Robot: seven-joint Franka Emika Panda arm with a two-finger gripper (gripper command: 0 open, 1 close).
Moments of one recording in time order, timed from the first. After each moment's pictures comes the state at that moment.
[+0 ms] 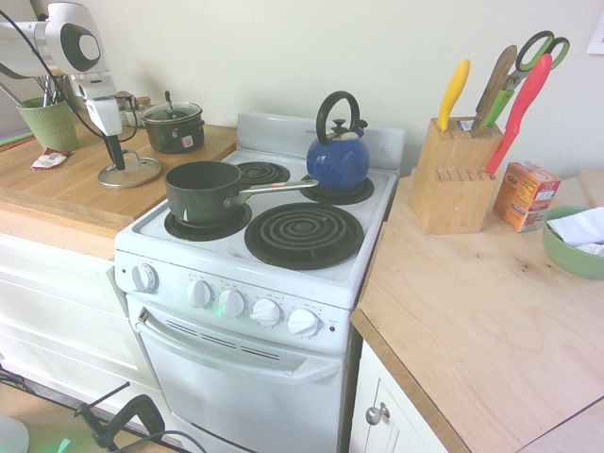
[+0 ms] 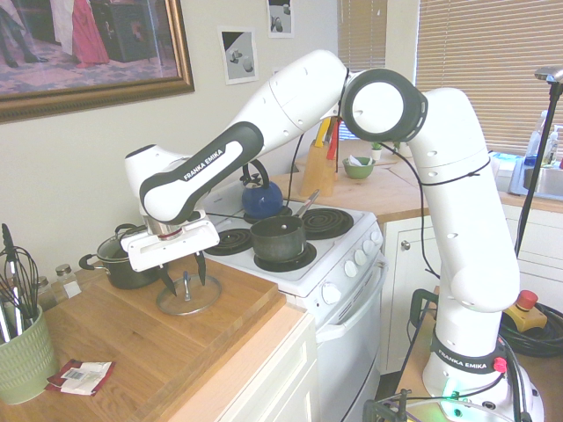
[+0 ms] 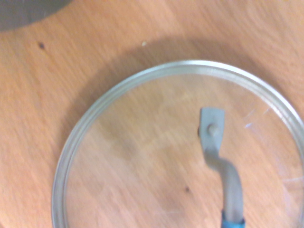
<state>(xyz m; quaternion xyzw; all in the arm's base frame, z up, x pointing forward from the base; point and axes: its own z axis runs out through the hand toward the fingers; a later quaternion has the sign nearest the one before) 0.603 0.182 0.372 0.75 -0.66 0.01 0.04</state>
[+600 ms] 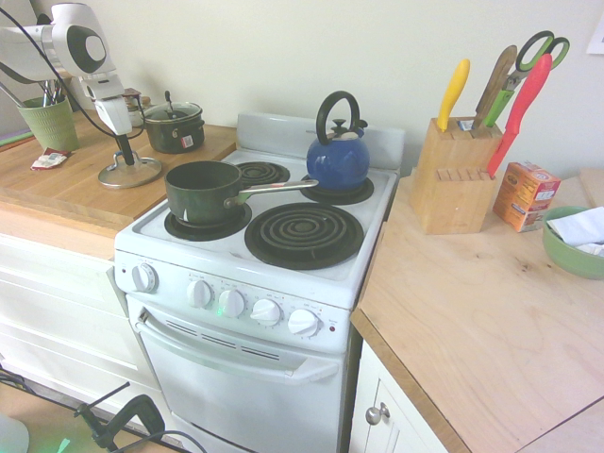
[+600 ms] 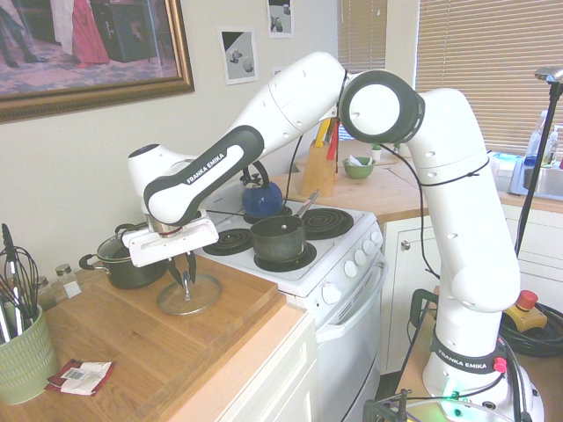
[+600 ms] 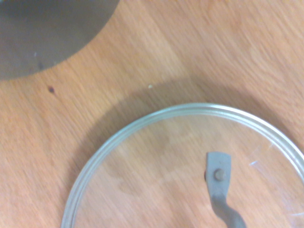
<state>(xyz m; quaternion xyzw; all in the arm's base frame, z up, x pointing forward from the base) 0.614 0.172 0.371 0.75 -0.66 0.04 0.03</state>
